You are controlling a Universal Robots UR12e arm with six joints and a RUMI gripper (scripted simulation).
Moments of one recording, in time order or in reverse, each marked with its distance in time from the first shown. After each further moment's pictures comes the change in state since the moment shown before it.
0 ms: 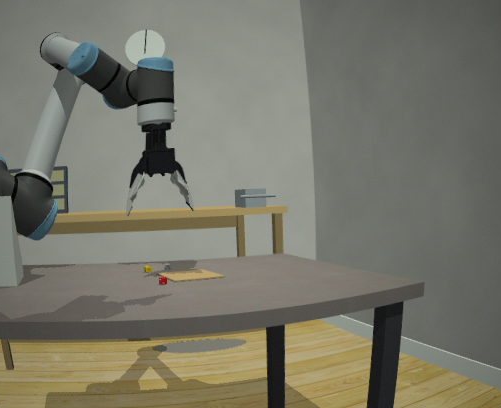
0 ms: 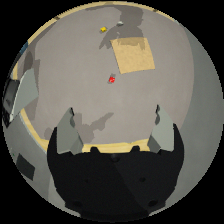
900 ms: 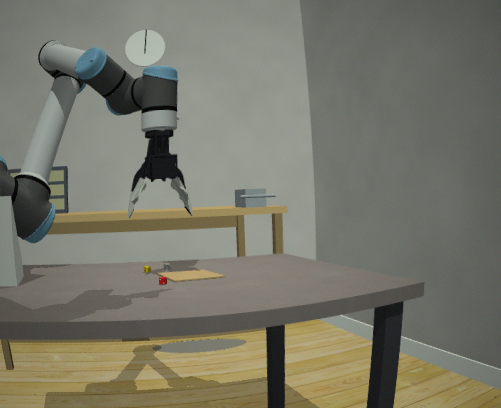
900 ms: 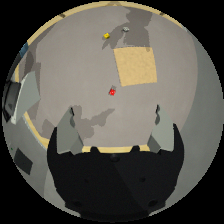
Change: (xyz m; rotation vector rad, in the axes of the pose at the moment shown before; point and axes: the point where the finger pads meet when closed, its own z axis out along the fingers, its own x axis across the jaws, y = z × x) arm 0.004 -0.046 0.011 -0.021 -0.038 -0.054
